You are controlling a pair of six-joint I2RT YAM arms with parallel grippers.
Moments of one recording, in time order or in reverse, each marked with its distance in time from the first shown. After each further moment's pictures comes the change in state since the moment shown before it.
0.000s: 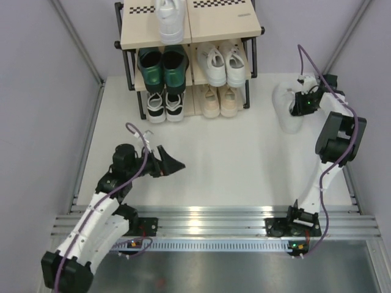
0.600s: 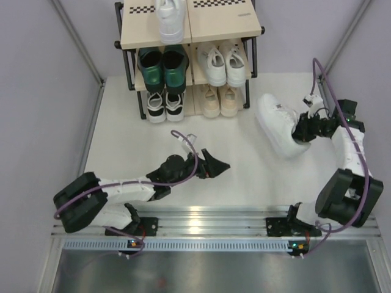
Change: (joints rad) left arm -0.739 0.626 -0.063 0.989 -0.599 -0.304; right arm -0.087 -0.698 -0.572 -0.166 -0.378 -0.109
